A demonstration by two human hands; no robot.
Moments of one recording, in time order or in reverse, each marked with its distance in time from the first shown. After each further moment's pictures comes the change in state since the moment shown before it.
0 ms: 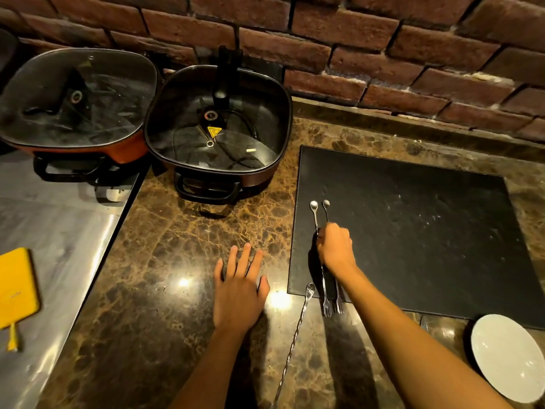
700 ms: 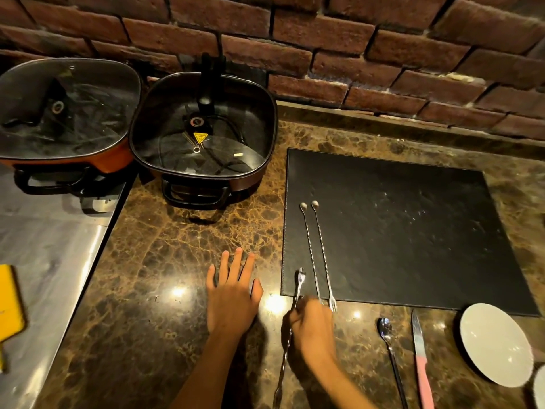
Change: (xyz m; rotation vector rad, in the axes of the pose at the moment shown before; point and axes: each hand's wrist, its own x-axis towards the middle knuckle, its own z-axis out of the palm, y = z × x) left_hand 0.000 0.002 -0.010 -0.010 -0.049 -0.007; right_hand -0.140 0.016 0.055 0.208 -0.014 0.104
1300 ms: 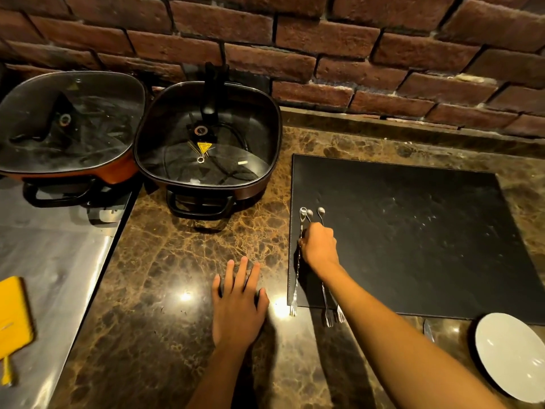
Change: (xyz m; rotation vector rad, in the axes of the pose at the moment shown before) left_hand -0.001 -0.002 0.003 0.015 0.004 0.028; right_hand 0.149 -0.065 -0.034 -0.137 0.045 -0.070
